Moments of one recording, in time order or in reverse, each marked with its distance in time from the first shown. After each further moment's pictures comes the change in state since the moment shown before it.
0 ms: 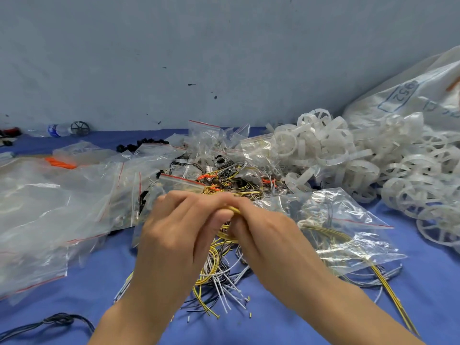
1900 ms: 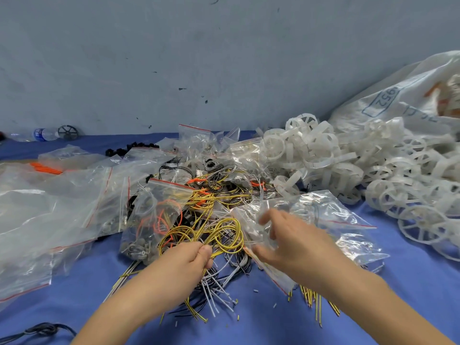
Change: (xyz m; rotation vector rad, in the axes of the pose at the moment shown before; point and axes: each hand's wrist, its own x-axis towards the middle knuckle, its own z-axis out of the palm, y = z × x) left_hand -0.024 -0.022 0.022 -0.269 -0.860 -0.832; right_hand -0.019 0.065 -0.018 -0.326 -0.256 0.322
